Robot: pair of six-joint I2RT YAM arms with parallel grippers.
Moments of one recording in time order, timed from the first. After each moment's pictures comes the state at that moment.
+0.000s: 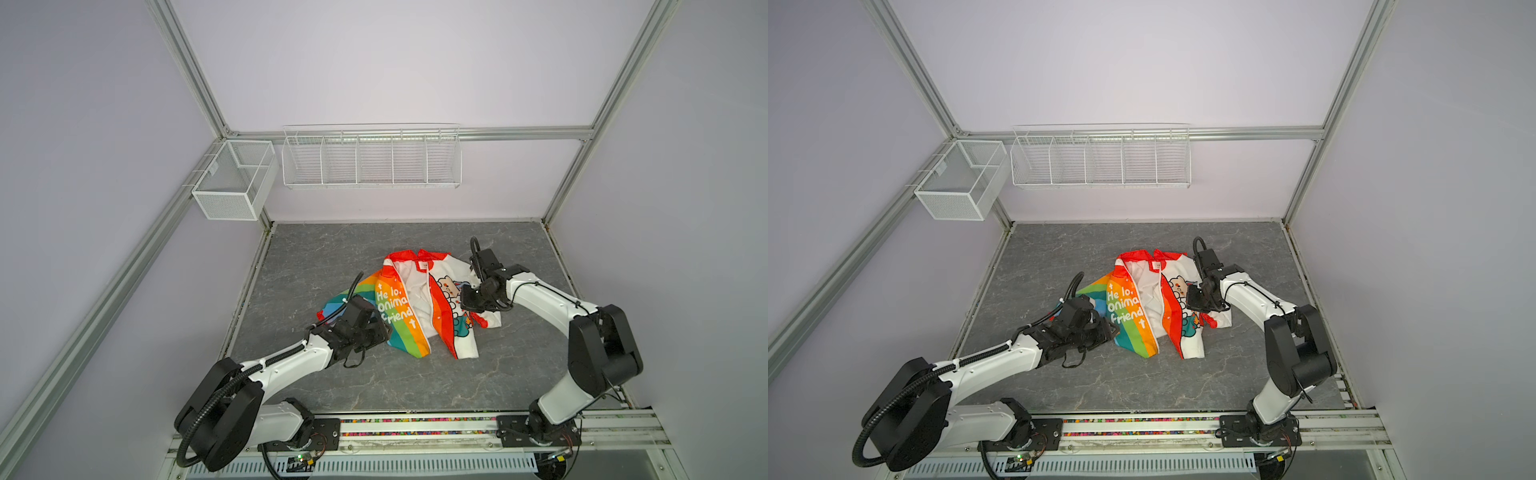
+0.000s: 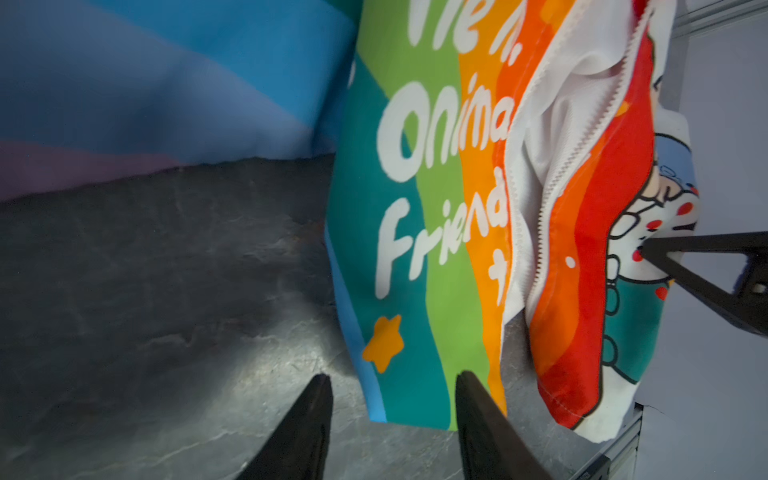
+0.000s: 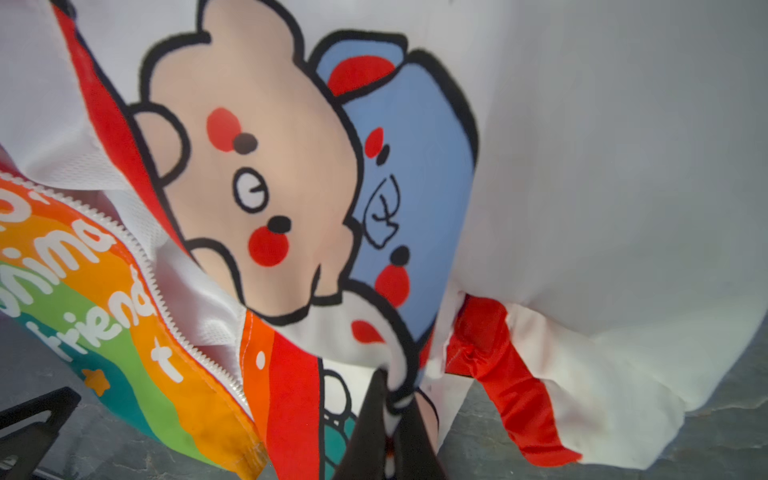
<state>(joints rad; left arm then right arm) -0.70 1.29 0.56 -0.14 0.14 -0.97 0.37 1.64 1.12 -0.74 -0.15 0.48</state>
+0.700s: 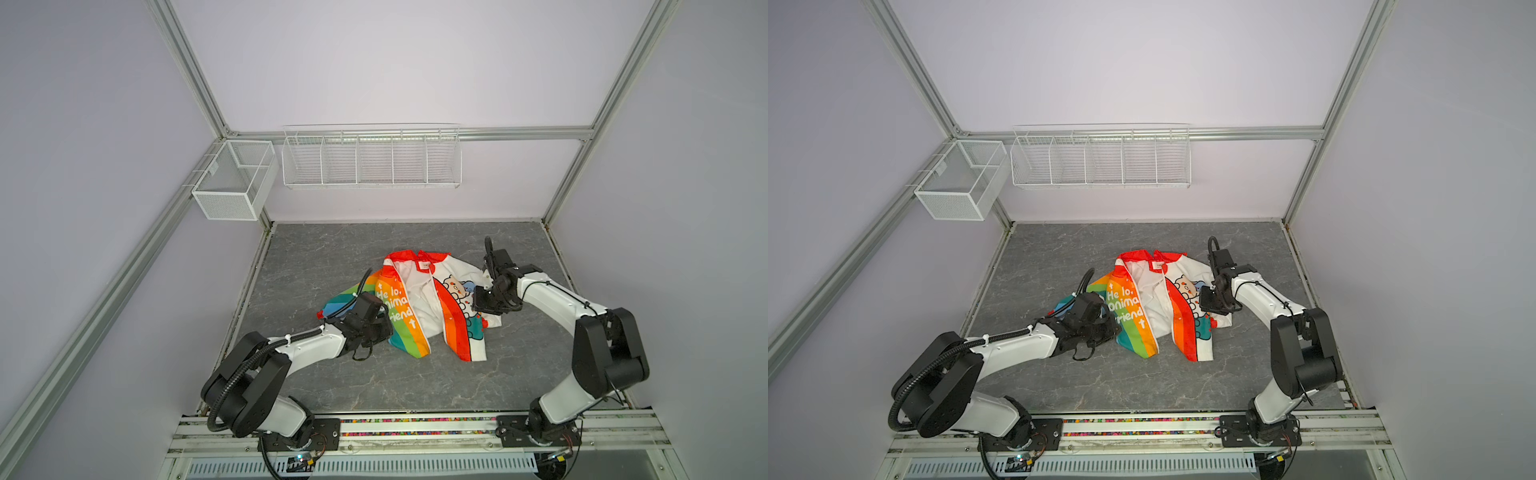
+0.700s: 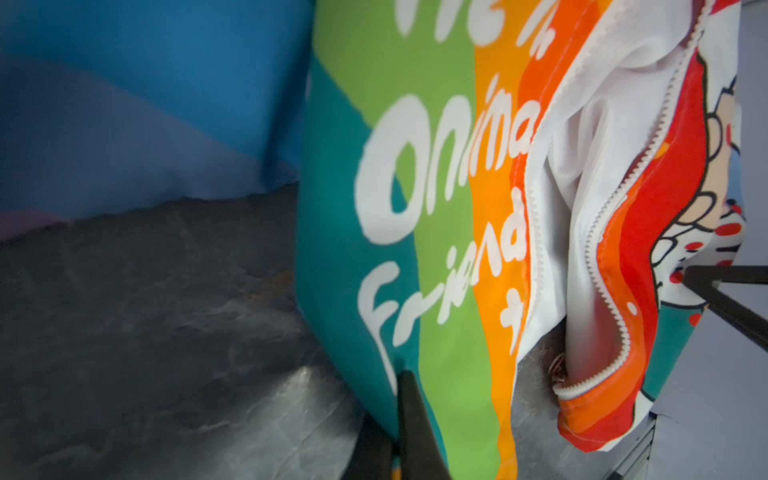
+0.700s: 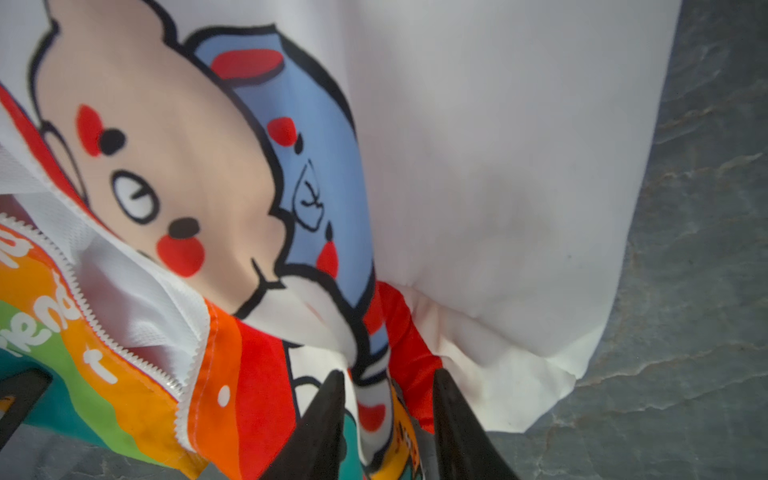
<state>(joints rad) -0.70 1.46 0.63 -0.05 0.16 -0.96 0.28 1.61 1.10 -0.80 -0.13 0.40</state>
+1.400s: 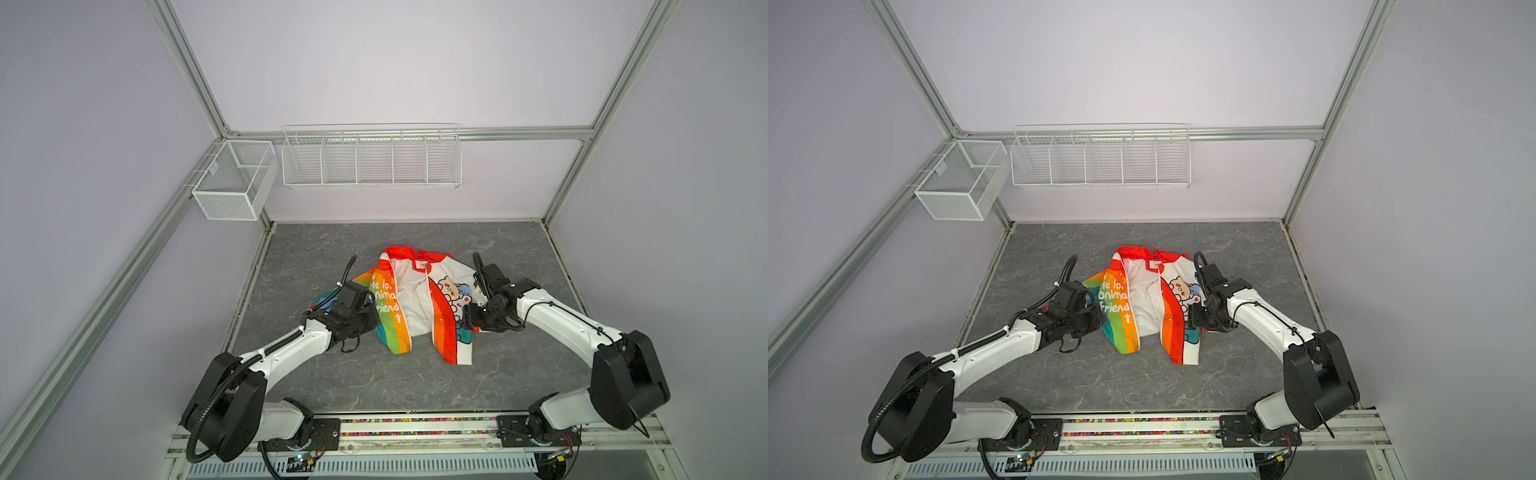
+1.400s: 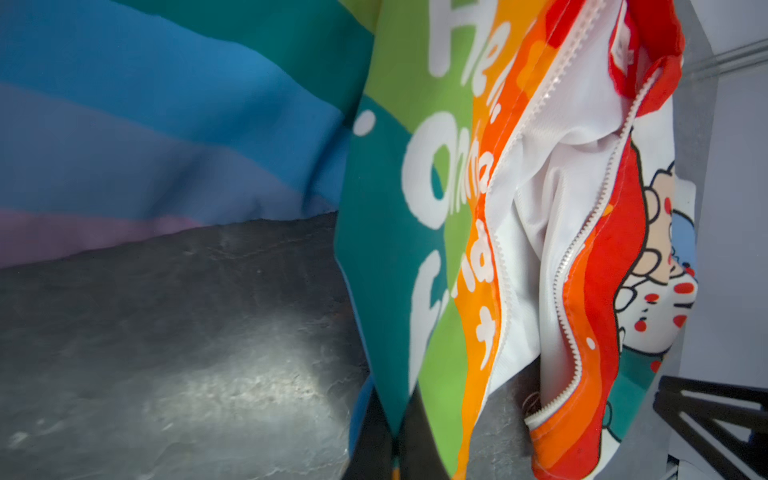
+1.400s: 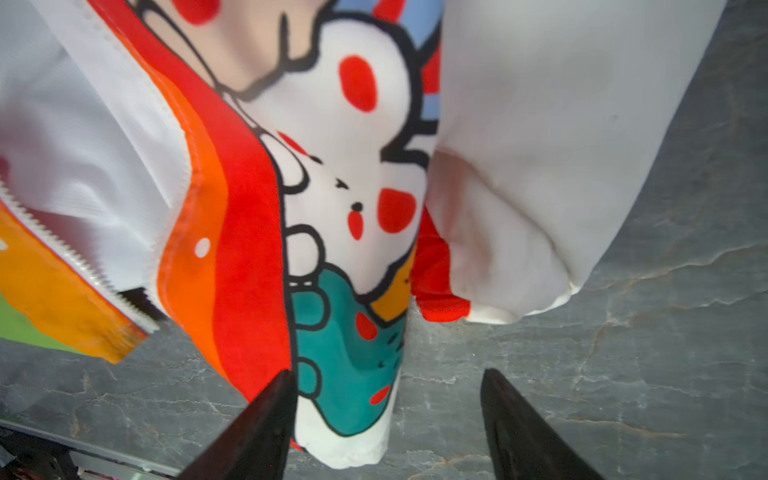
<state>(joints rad) -0.58 1.31 0.71 -0.29 0.09 -0.85 0.45 1.46 0.97 -0.85 -0.13 0.45</state>
